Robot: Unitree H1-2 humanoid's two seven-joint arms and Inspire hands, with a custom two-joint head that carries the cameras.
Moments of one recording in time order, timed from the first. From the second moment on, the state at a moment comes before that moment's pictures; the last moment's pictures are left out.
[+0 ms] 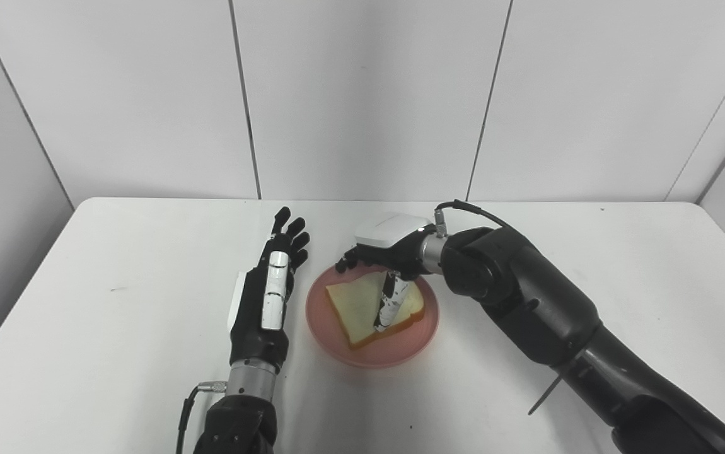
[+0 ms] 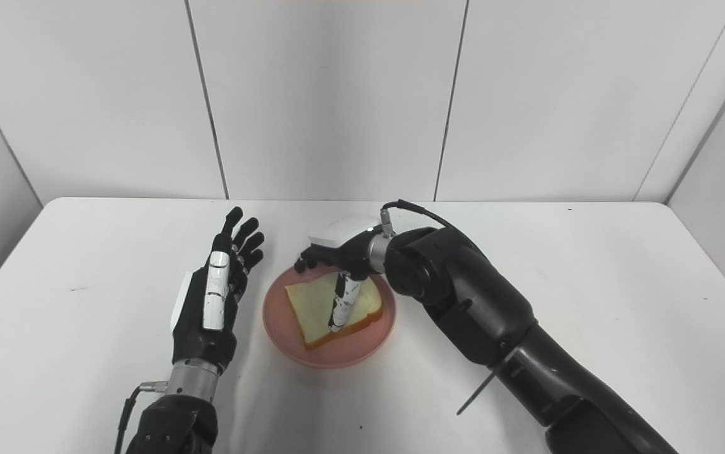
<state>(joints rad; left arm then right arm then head) -0.20 -0.18 -0.10 -0.16 0.04 0.15 0.04 -0.88 -0.34 0.58 0.16 -0.82 0.11 0.80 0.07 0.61</state>
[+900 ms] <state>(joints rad) -0.20 -0.17 -0.10 -0.15 0.04 0.15 0.04 -0.74 -0.35 0.29 -0.14 -0.65 0.30 0.80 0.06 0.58</state>
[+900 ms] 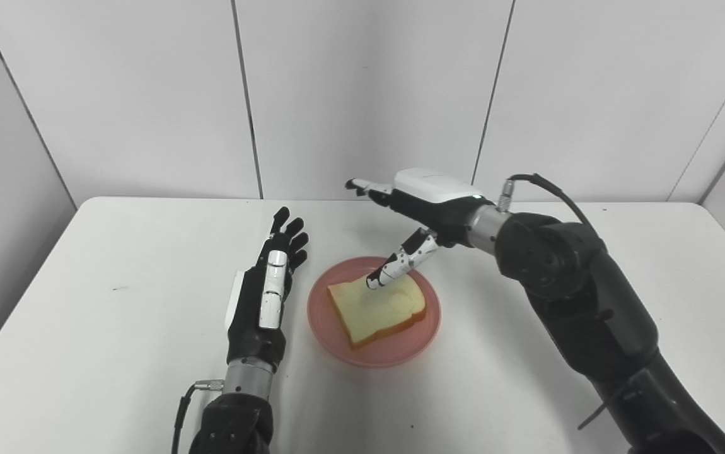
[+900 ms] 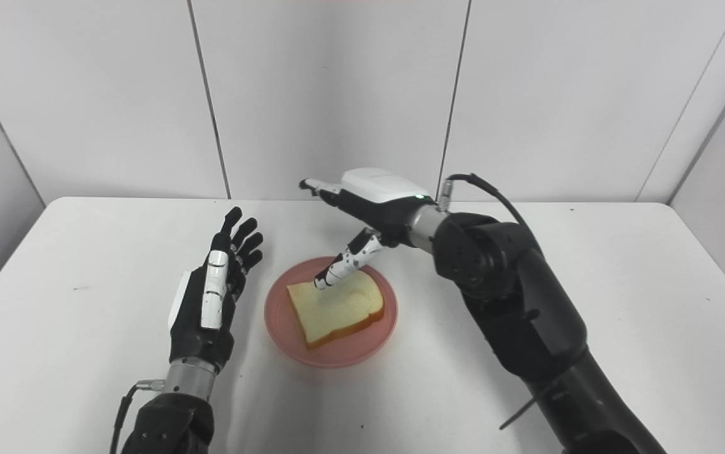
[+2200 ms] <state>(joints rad) -0.19 -0.11 -0.09 -0.05 0.02 0.04 0.00 -0.12 0.01 0.01 -0.22 -0.17 0.09 0.05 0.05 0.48</state>
